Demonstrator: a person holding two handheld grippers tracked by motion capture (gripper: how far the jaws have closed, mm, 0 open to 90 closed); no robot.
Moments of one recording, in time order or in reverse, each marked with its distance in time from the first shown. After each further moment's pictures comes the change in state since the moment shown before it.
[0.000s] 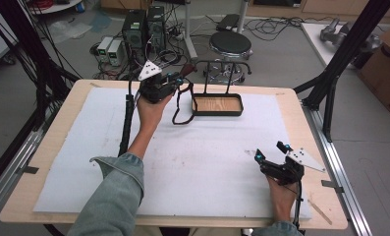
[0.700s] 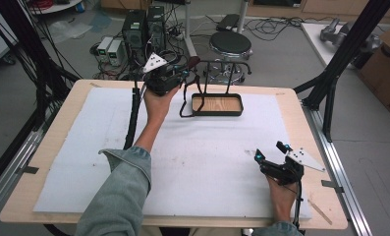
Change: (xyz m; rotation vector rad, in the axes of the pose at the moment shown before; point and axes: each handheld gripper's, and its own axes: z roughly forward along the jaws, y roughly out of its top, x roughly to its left) left arm -0.002 0.013 0.021 -0.036 -0.025 -0.028; right arm 0.000 0.000 0.001 0.002 0.005 0.004
